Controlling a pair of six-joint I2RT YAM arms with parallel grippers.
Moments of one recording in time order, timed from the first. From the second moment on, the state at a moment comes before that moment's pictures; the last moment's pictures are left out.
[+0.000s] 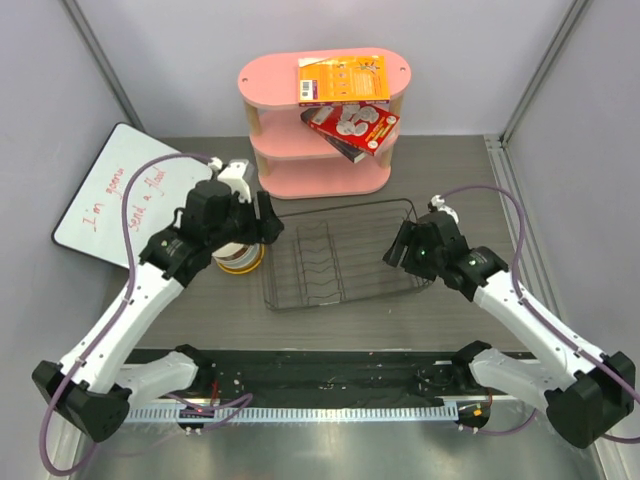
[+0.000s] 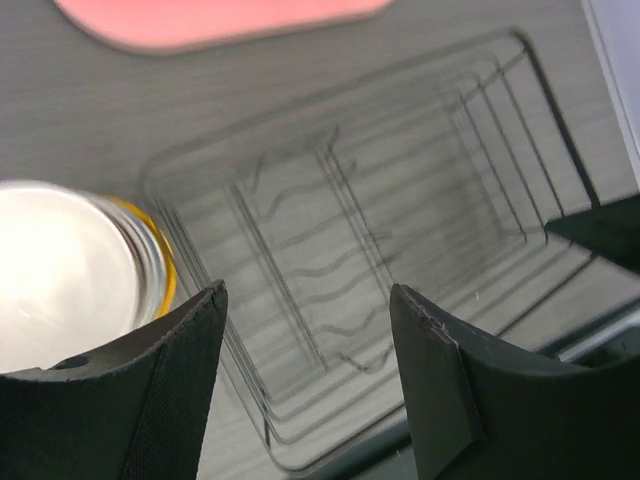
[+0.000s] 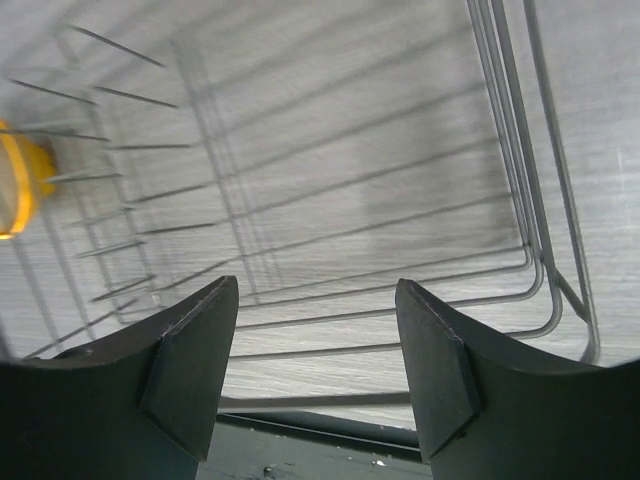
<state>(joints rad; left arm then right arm) -0.52 1.08 1.20 -0.63 0.00 -0.37 0.51 1.02 0.81 -0.63 0.09 0.78</state>
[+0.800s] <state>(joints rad) -0.54 0.86 0.81 -0.64 0.16 -0.53 0.45 1.26 1.02 -0.86 0.49 0.69</state>
